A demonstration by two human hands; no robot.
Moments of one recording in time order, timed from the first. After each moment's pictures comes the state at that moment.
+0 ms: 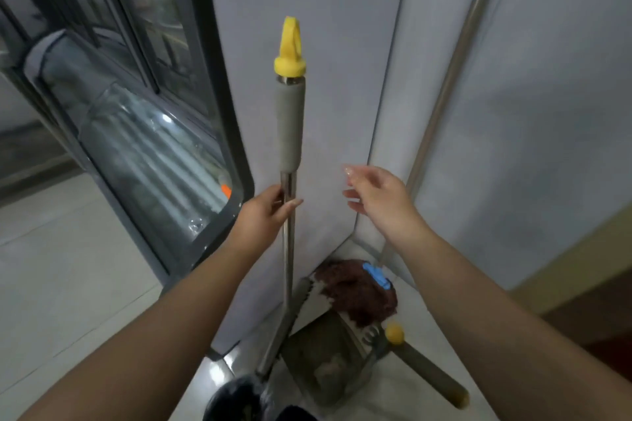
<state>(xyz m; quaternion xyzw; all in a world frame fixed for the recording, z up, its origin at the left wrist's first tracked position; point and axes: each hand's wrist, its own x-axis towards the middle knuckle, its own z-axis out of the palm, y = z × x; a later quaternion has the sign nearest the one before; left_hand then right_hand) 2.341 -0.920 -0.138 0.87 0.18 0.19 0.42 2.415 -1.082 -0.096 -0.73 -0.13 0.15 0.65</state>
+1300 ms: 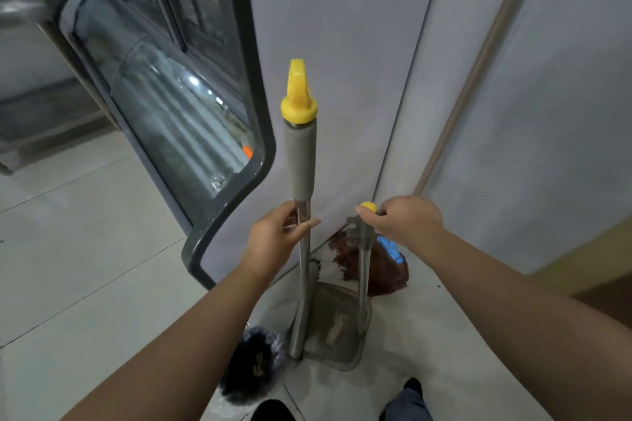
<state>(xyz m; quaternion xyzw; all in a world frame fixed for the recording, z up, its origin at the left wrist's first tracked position) 2.270 -0.959 -0.178 0.87 0.21 0.19 0.41 2.425 -1.120 -0.181 -0.95 -0.29 0.09 0.01</state>
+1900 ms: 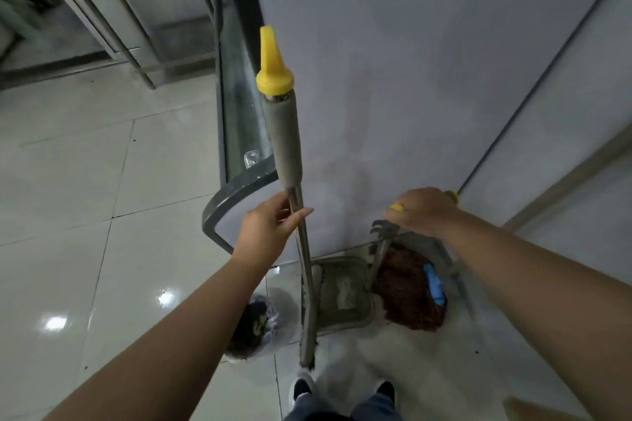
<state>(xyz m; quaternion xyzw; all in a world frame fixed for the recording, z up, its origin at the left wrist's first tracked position) 2.369 -0.969 -0.190 0.80 0.43 0.24 0.33 2.615 -1.054 -0.217 -0.78 -0.59 0.23 0.02</state>
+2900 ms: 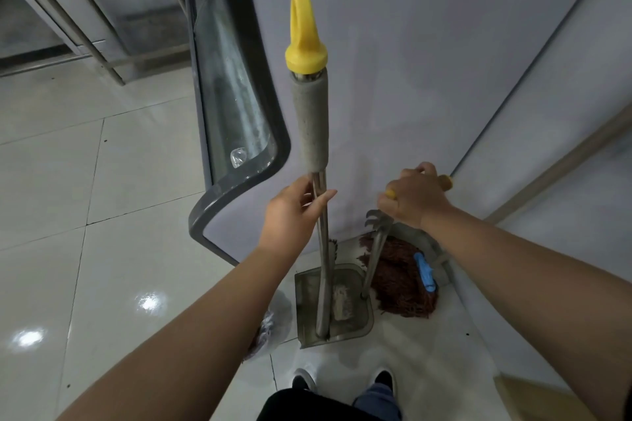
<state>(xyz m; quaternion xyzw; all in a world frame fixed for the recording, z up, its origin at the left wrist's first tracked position) 2.404 -0.960 -0.200 0.78 0.41 0.26 0.39 2.600 -1.038 -0.218 -0.81 -0.58 0.10 0.00</state>
